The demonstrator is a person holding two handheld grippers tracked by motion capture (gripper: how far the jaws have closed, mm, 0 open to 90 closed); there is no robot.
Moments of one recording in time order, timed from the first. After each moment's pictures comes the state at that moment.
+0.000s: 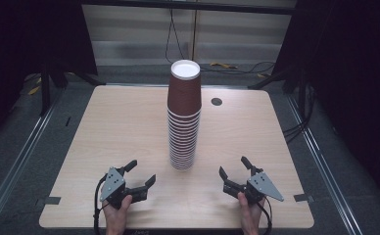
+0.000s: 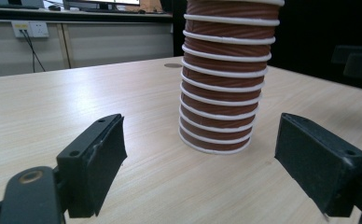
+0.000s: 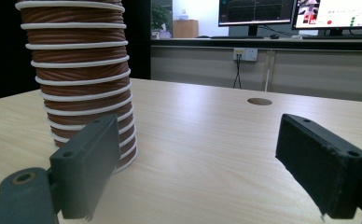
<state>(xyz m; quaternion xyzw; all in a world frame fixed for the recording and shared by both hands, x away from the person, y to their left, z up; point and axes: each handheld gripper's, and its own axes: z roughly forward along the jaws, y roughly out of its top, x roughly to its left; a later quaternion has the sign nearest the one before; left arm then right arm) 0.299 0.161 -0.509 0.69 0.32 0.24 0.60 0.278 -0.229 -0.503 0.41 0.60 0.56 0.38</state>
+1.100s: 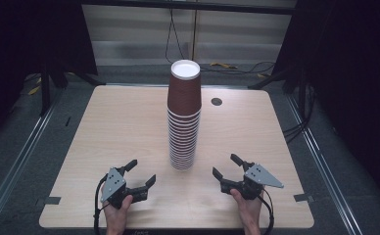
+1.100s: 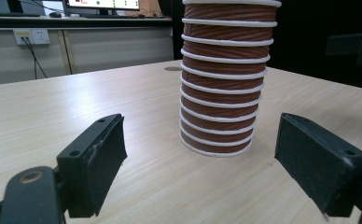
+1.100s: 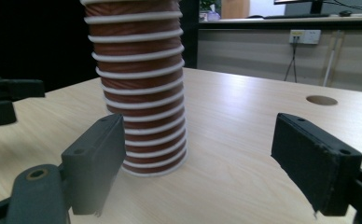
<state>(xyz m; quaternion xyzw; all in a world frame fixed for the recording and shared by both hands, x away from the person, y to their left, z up) 0.299 0.163 -0.510 0.68 0.32 0.25 0.61 0.287 -0.223 -0.477 0.37 0.66 0.58 0.29</state>
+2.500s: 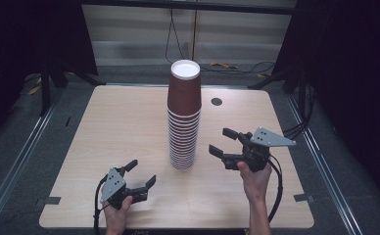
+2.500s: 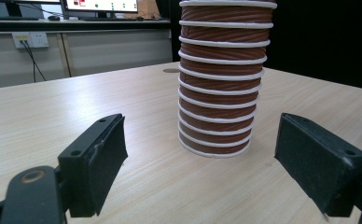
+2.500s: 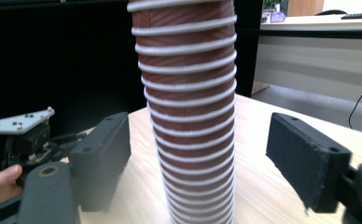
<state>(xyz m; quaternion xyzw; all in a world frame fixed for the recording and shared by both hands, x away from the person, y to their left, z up) 0.298 0.163 -0.510 0.68 0.31 0.25 0.61 0.322 -0.215 -0.367 0.30 0.71 0.61 0.19</state>
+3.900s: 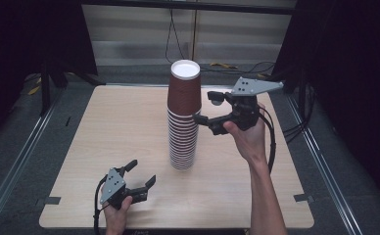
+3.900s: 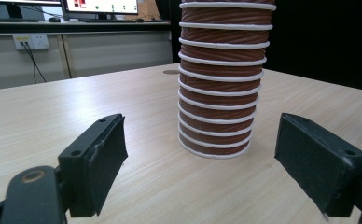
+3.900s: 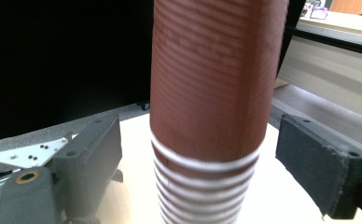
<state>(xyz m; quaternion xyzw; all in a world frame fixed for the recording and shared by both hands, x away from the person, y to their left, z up) 0.298 0.163 -0.511 0.68 0.31 0.25 0.61 0.372 -0.170 -0.261 0.23 0.78 0.56 0.17</state>
